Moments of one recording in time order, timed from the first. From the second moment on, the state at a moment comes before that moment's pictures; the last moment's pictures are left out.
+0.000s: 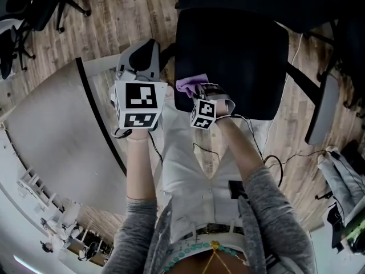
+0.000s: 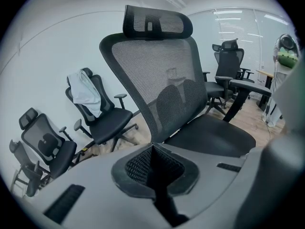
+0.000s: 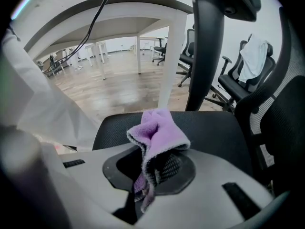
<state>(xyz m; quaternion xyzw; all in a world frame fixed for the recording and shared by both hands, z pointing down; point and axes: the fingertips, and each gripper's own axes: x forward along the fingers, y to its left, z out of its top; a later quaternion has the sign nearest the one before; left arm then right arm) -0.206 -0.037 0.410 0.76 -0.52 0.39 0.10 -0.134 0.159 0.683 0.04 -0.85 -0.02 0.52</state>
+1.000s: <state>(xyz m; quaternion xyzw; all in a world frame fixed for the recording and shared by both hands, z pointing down) -0.207 -0.037 0.413 0.75 -0.52 0.39 0.09 -0.069 0.159 0.699 0.07 -0.83 0.02 0.55</state>
